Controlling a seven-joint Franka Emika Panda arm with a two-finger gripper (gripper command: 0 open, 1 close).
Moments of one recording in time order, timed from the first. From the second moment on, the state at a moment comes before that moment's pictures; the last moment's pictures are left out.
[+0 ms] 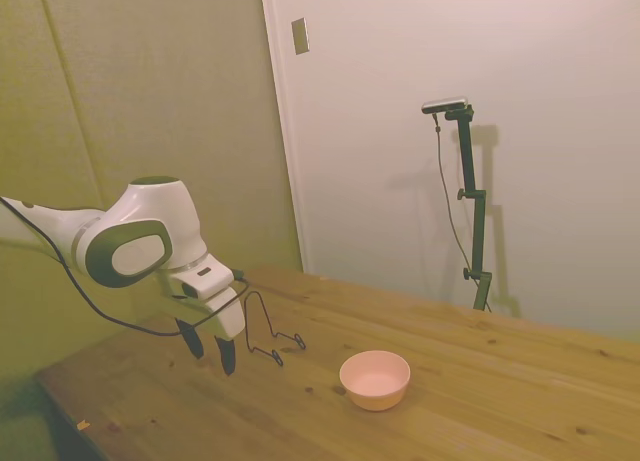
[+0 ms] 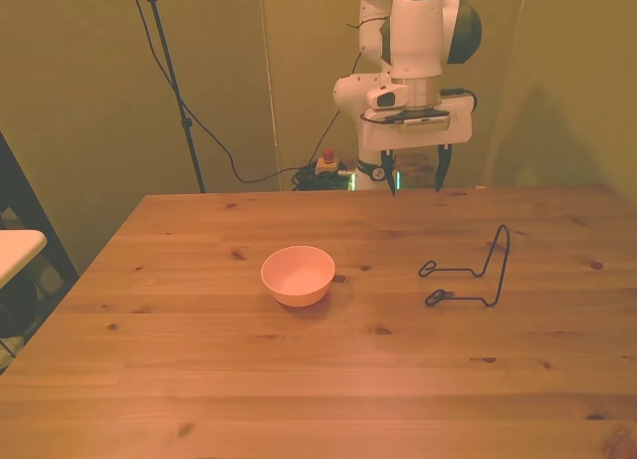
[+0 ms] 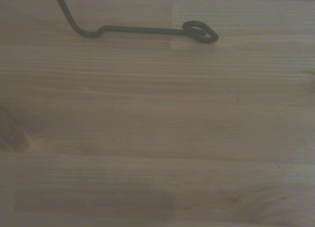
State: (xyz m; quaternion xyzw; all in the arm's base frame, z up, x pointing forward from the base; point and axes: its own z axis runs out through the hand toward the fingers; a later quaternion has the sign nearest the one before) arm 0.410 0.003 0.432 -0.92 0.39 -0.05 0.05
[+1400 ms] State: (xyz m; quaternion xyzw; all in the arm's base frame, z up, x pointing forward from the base) arm 0.565 -0.144 0.395 -0.88 0.47 -0.11 -0.02
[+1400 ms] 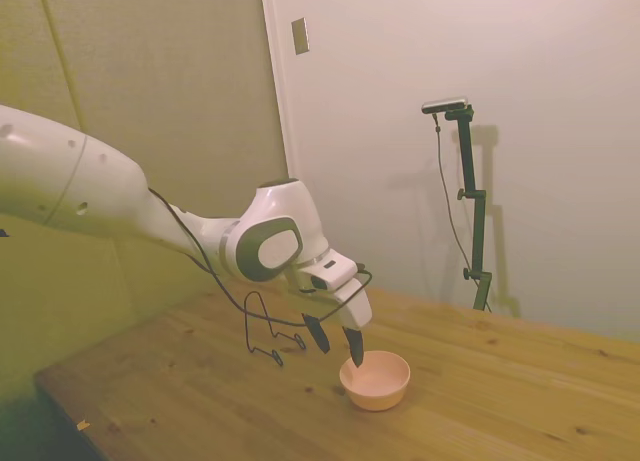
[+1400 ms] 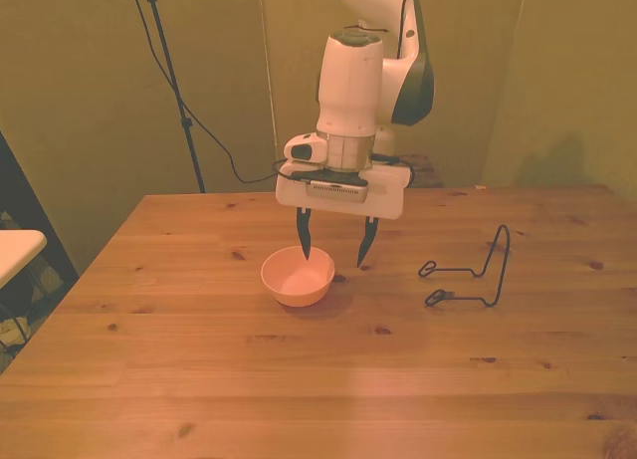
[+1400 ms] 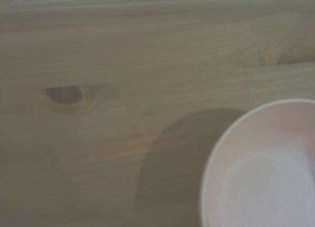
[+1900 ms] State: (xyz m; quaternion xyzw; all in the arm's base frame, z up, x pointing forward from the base) arm 0.578 -0.154 0.356 -0.87 0.49 -0.09 -0.02
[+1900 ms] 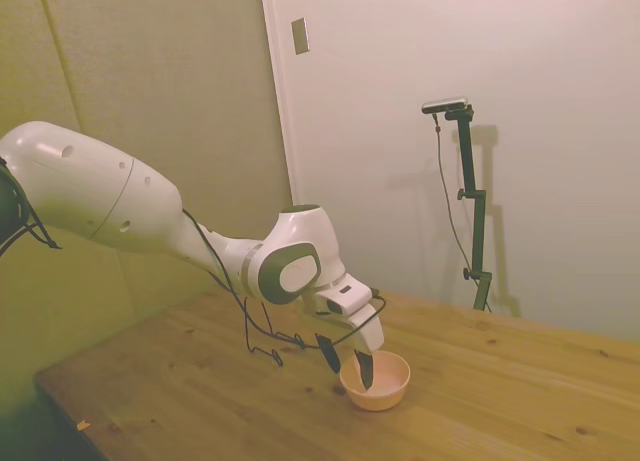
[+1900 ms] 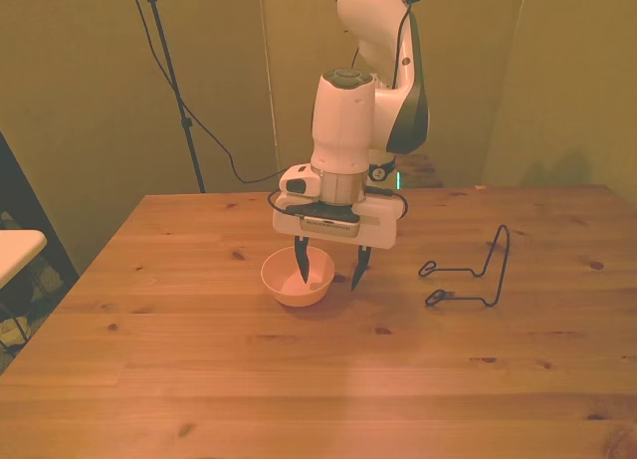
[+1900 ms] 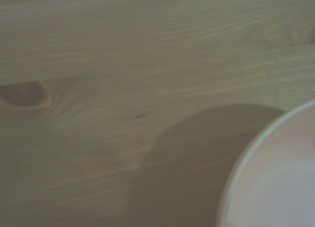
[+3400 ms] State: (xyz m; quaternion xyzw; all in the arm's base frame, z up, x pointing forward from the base) arm 0.576 -0.158 0.378 -0.87 0.49 -0.08 0.04
